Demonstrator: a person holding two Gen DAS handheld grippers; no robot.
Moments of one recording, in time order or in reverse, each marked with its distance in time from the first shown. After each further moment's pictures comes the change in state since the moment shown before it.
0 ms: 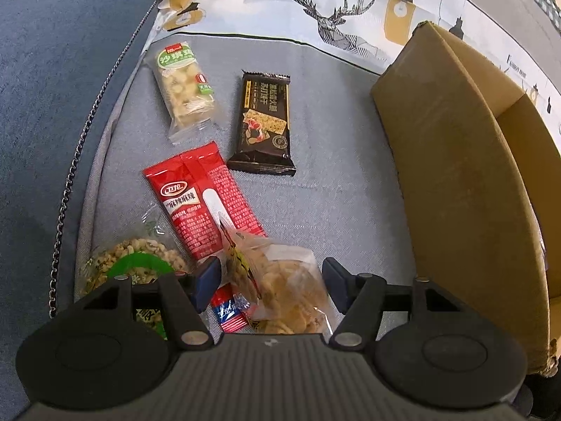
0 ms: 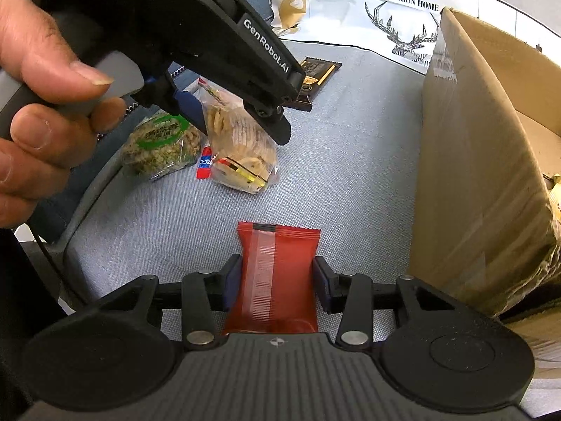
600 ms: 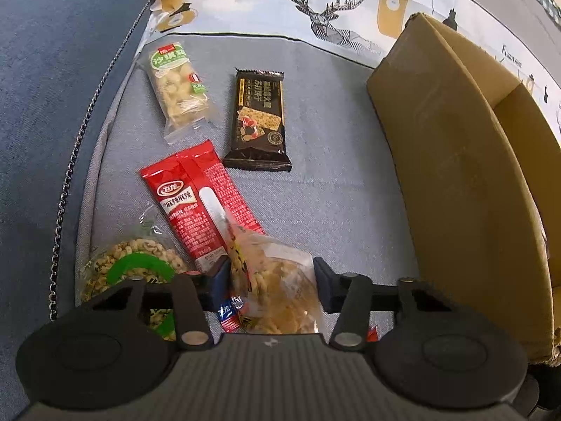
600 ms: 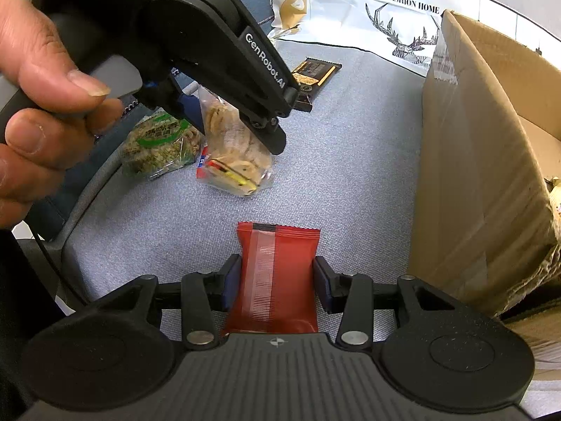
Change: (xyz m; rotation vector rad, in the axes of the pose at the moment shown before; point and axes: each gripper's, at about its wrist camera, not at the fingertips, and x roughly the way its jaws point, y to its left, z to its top) left arm 0.000 -0.002 -0.001 0.029 -0.003 0.001; right arm 0.000 0.000 -0.003 -0.008 -0.005 -0.005
